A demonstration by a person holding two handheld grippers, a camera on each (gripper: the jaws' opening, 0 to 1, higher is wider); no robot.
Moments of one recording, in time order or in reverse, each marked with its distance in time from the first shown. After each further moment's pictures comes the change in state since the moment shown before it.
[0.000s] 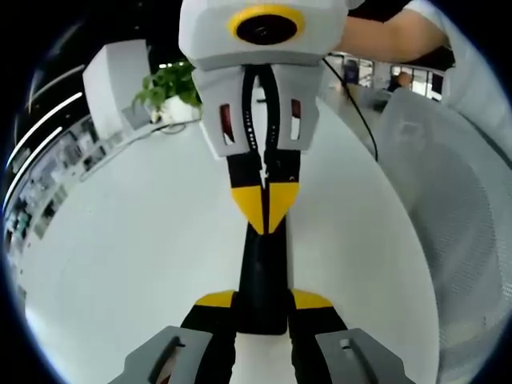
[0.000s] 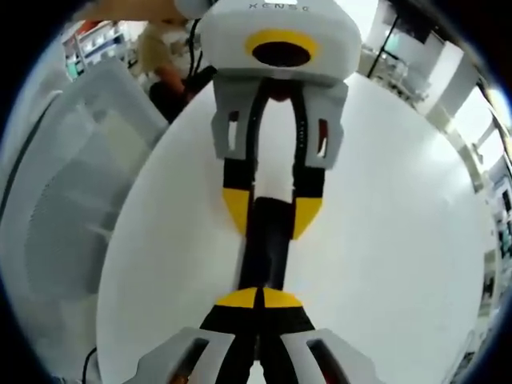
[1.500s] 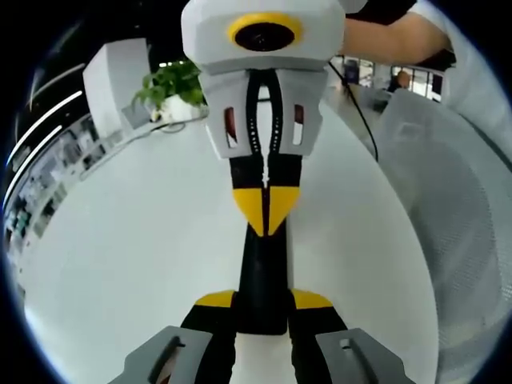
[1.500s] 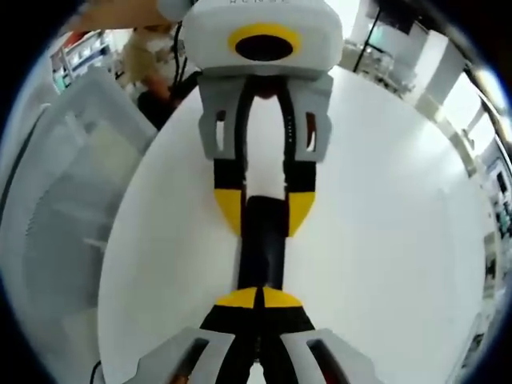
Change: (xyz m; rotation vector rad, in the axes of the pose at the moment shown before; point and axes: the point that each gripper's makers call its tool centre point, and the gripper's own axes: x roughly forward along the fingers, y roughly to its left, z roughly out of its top) left arm 0.001 0.001 0.000 -0.006 0.007 -0.004; right arm 0.001 -0.001 -0.001 0.080 -0.028 -0.040
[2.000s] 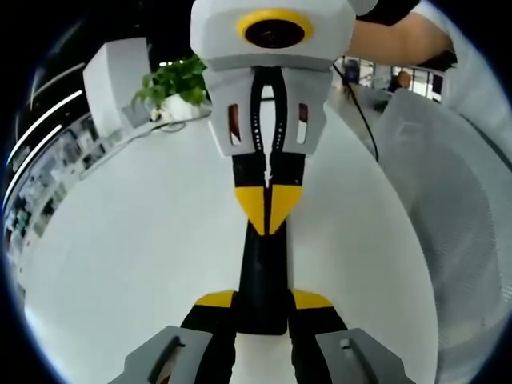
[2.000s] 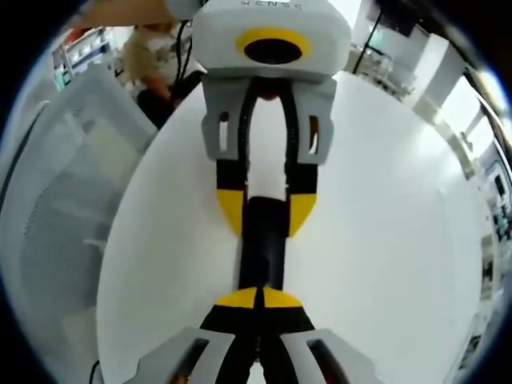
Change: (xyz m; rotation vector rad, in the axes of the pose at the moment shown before) left arm 0.000 -0.001 0.000 -0.001 0.003 -0.002; right arm -0.002 0.002 0.001 -0.018 0.003 -0.010
